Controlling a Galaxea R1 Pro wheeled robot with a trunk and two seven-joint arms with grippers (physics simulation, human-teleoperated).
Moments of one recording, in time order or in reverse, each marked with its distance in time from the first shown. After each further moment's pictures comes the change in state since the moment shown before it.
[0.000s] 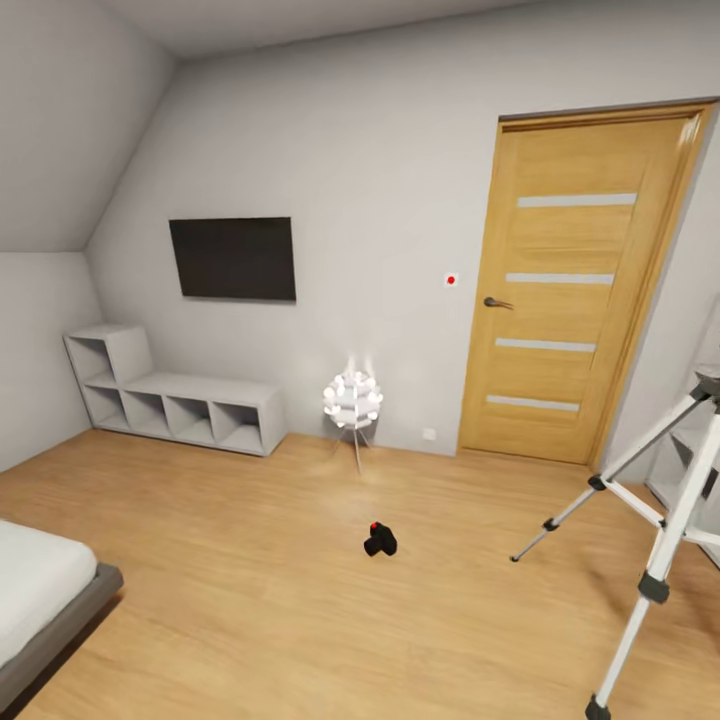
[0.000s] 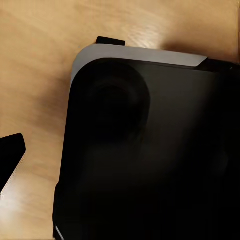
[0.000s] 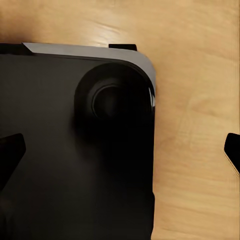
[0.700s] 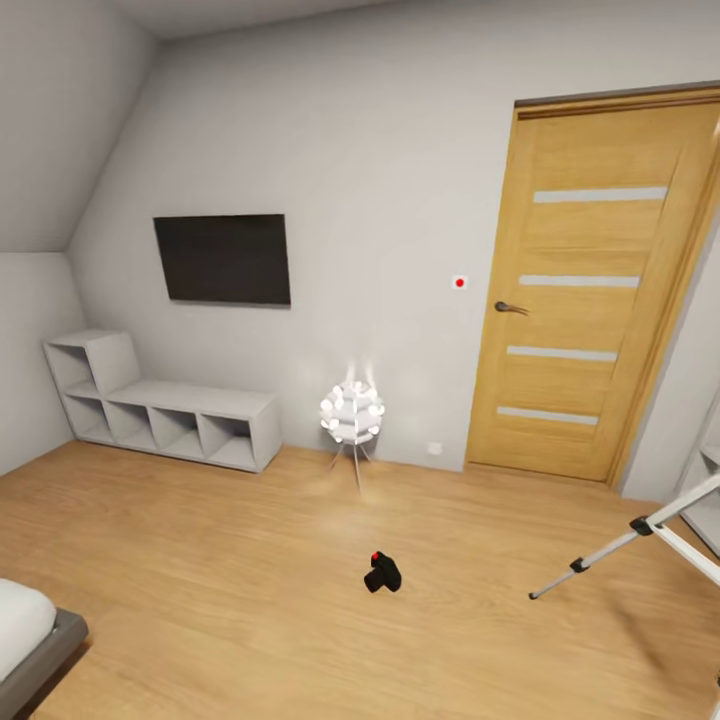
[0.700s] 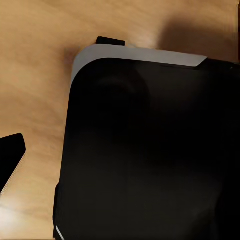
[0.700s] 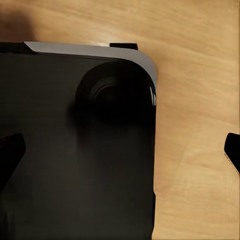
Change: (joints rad) left arm 0.000 0.000 0.000 0.000 -0.002 0.000 0.000; right arm 0.000 0.001 0.000 0.000 0.000 0.003 0.000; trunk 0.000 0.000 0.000
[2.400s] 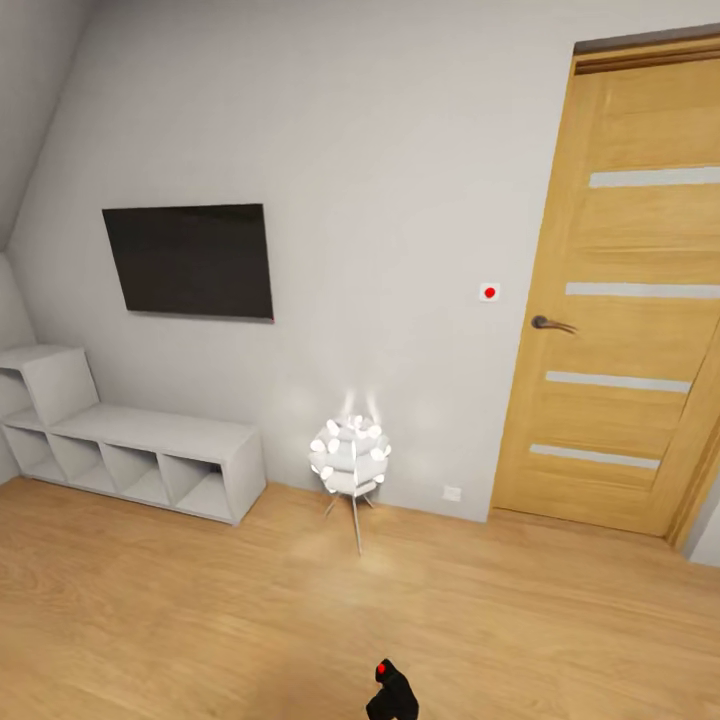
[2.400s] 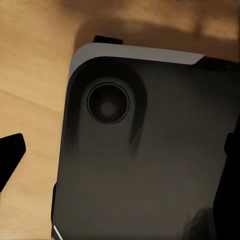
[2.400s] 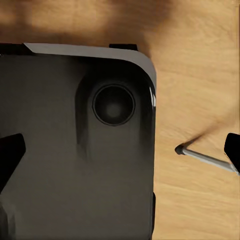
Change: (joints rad) left arm 0.000 -0.004 -0.001 0.001 -0.004 0.000 0.000; right arm 0.000 0.000 -0.001 0.000 -0.001 -0.003 -0.001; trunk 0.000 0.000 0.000
